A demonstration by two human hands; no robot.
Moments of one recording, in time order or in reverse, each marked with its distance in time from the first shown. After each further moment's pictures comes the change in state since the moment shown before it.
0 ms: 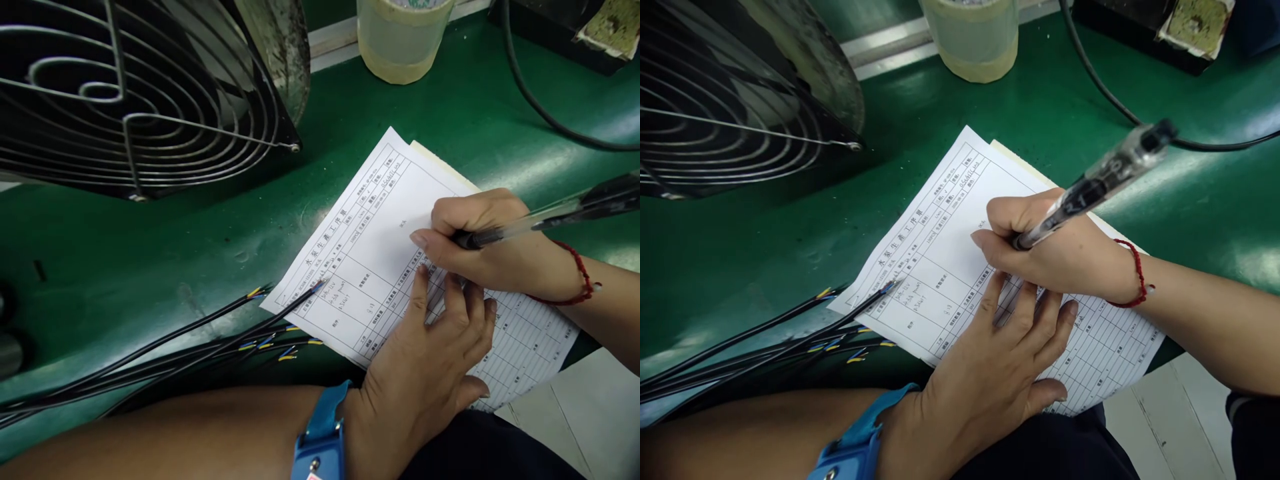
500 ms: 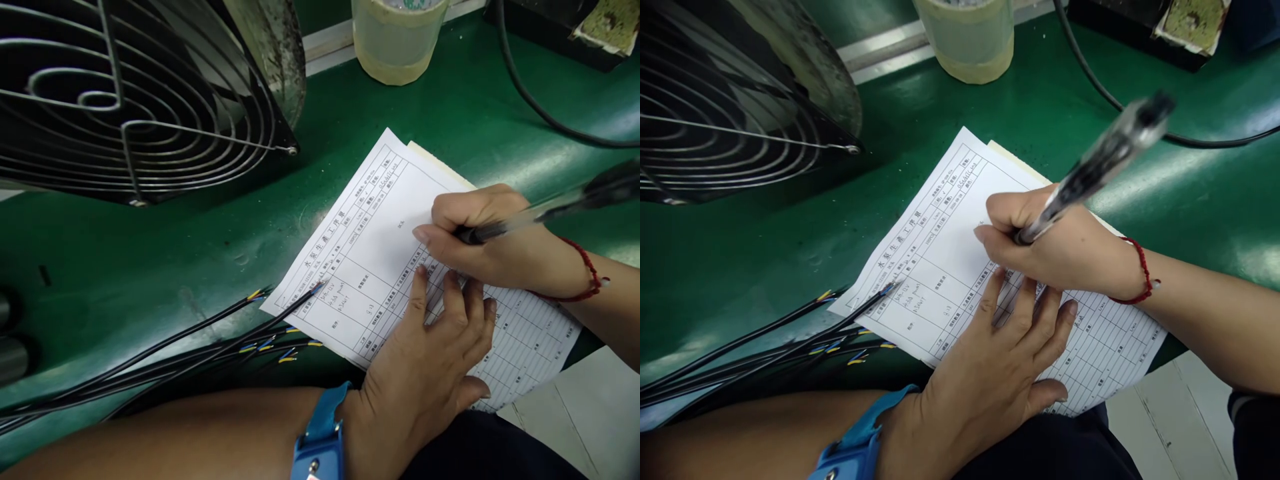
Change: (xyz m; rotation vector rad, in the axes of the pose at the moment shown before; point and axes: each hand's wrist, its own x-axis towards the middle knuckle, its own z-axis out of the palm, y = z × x) left_hand 0.000 -0.001 0.000 -0.001 -0.002 0.009; right_hand 0.003 0.001 -0.006 0.038 -0.011 0.018
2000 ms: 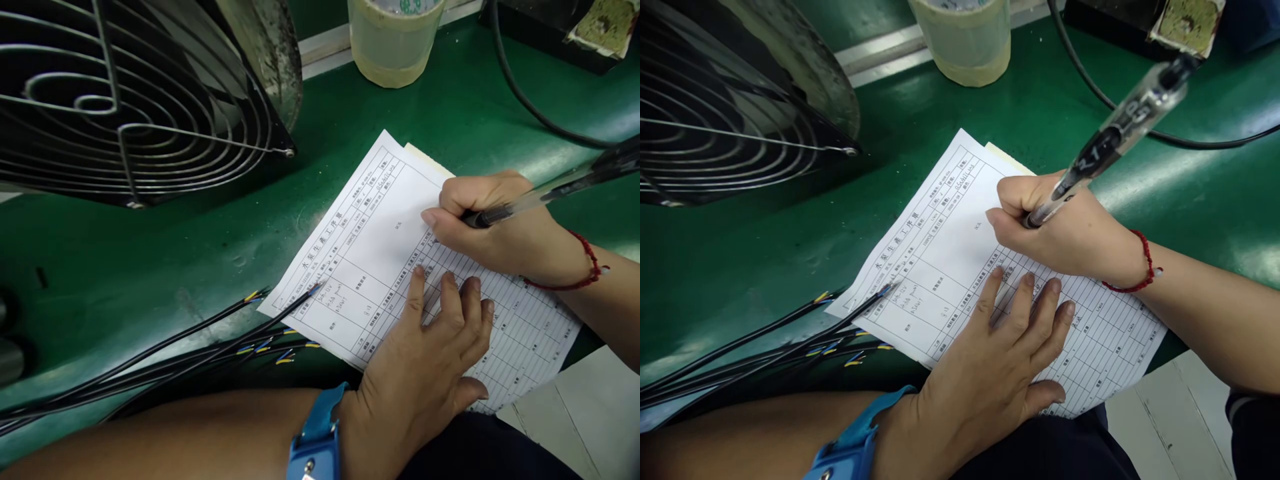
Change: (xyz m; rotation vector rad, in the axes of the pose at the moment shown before) left_hand -0.001 0.000 0.003 0.006 0.031 0.011; right_hand 0.002 0.013 -0.004 -0.034 0.083 -0.029
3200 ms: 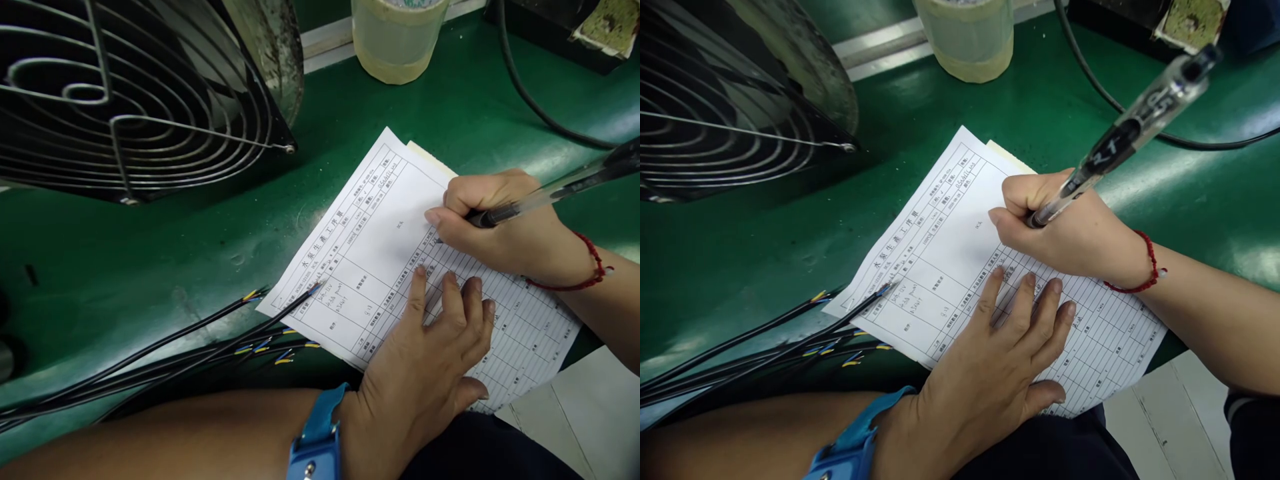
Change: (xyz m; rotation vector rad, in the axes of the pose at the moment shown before) left_hand -0.001 -0.001 -0.001 -0.004 -0.024 0.009; right_hand 0.000 -0.003 -0.002 0.046 -0.012 0.065
